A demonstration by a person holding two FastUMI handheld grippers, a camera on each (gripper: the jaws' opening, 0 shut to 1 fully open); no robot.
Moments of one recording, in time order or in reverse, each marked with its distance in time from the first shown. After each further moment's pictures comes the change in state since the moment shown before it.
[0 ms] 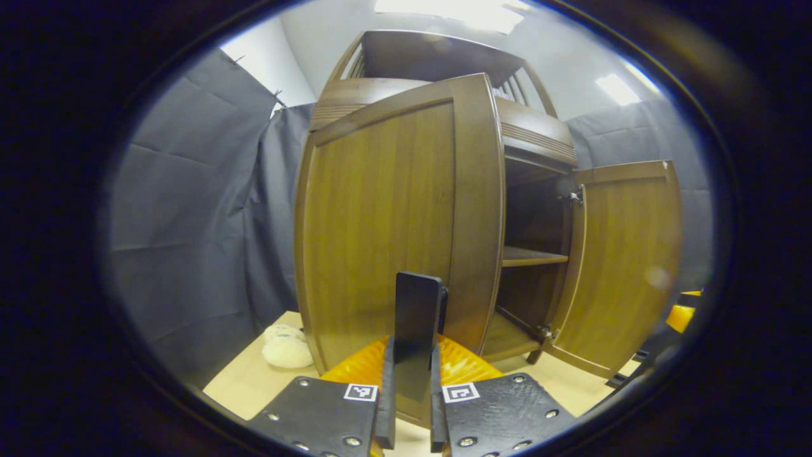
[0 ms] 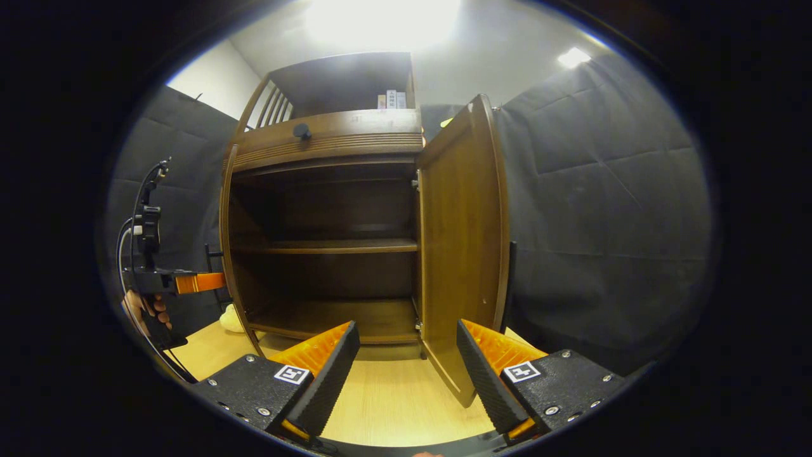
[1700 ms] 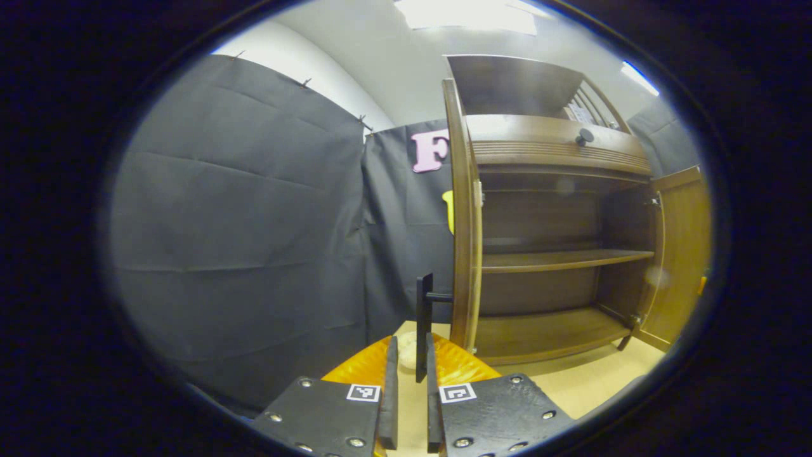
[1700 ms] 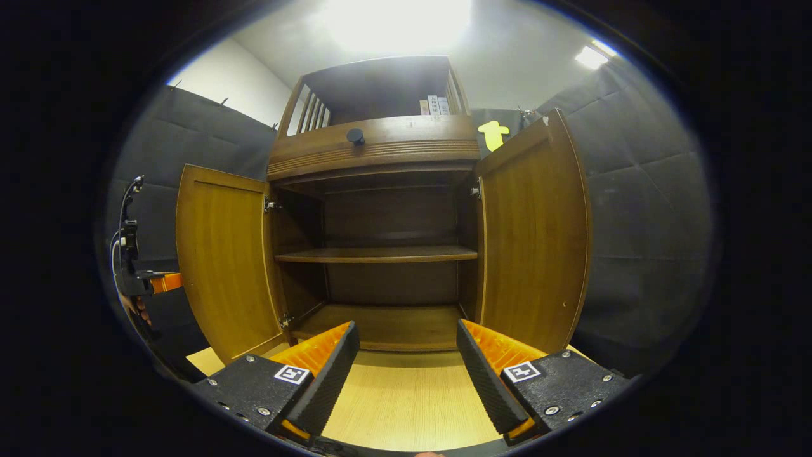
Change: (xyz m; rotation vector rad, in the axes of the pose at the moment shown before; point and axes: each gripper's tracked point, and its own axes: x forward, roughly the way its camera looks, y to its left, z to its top) left arm -0.167 0.211 0.018 0.042 -0.087 0.445; right arm 0.005 0.080 0.014 0.005 -0.037 0.135
